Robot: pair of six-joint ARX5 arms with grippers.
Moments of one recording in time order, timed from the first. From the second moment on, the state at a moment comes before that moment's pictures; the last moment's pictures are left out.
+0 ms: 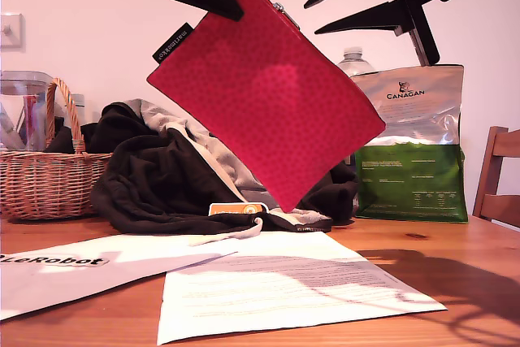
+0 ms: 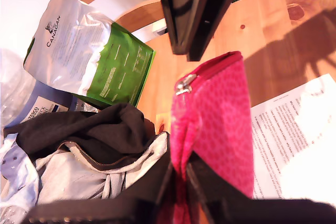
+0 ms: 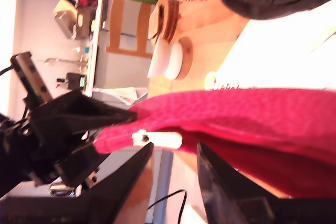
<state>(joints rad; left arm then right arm) -0.55 1.46 1.34 -0.52 0.46 1.00 0.29 1.38 1.04 -0.18 -0.86 0.84</state>
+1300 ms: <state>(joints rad) -0.55 1.46 1.34 -0.51 0.51 1.00 0.34 1.38 1.04 -0.10 -0.84 0.92</state>
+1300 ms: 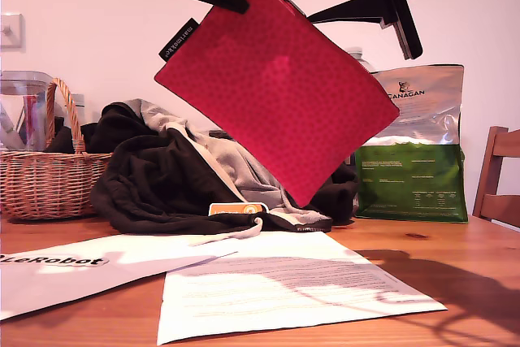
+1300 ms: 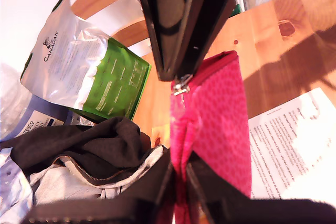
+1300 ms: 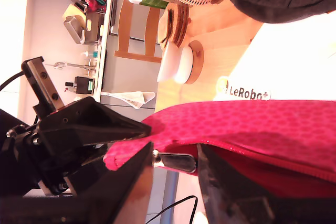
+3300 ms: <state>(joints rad) -0.53 1.46 1.34 -0.53 0.49 0.99 0.34 1.38 1.04 -0.17 -0.89 0.82</state>
